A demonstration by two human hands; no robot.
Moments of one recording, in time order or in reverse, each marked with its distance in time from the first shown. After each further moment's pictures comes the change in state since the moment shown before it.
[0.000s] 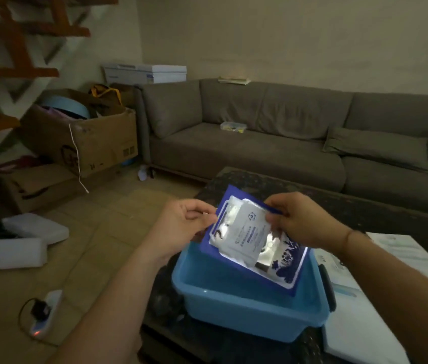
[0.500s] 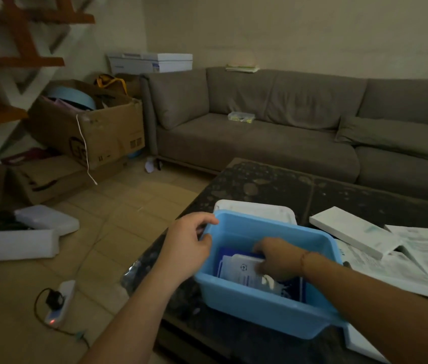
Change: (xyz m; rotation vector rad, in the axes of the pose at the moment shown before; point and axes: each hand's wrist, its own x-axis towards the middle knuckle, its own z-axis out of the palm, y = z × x) left_hand -0.005 -0.061 -0.010 0.481 0.133 0.141; right_hand 0.024 0.016 0.103 -0.359 -0.431 0.077
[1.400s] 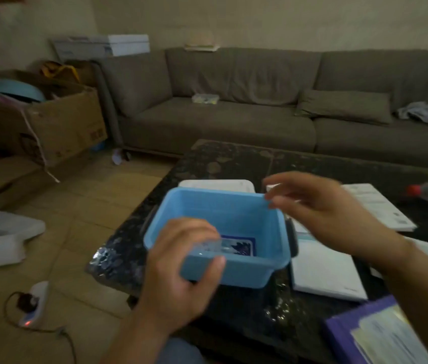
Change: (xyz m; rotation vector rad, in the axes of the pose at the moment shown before) left_hand -0.097 0.069 0.023 -0.072 0.121 0.651; right_hand -0.168 0.038 -0.045 0.554 0.621 -0.212
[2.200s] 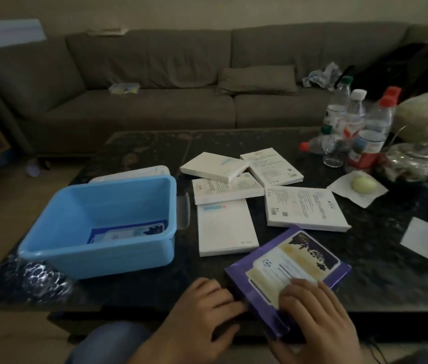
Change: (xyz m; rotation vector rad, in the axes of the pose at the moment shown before) left_hand -0.091 0.044 0.163 -0.011 -0.706 0.384; right_hand -0.259 0.115 0.046 -0.646 0.463 0.108
